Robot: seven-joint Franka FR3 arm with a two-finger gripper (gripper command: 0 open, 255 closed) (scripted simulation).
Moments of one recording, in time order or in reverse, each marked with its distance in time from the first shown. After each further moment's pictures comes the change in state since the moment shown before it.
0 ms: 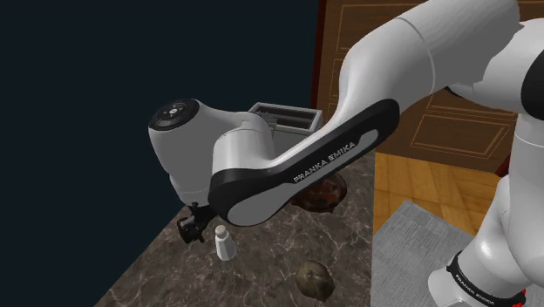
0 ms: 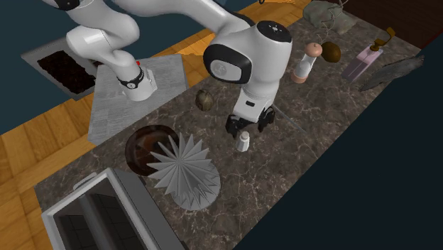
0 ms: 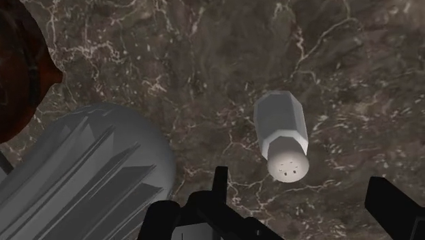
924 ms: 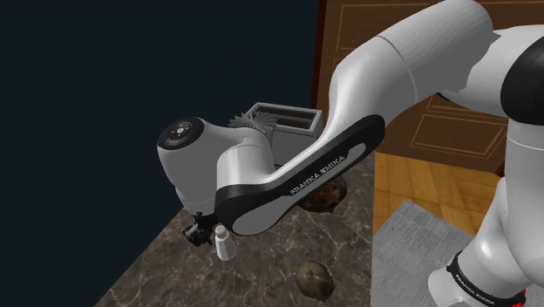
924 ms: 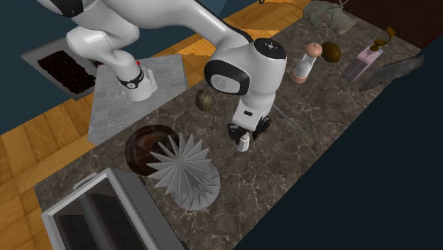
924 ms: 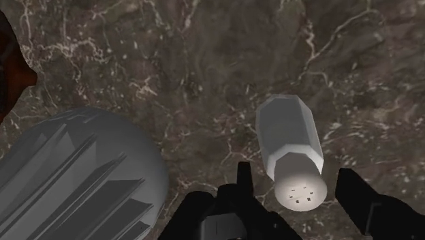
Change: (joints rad) arm 0.004 0.044 -0.017 -0.026 -0.035 0.064 0.020
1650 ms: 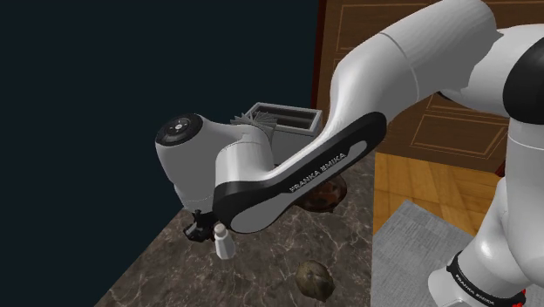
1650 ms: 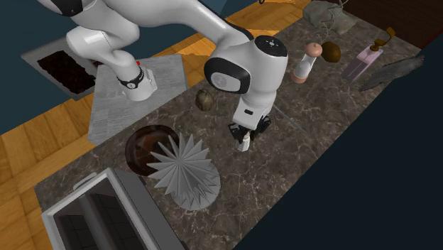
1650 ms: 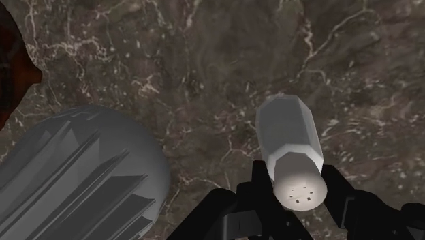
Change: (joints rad) arm -0.001 -0.005 0.003 0.010 0.006 -0.014 -0.006
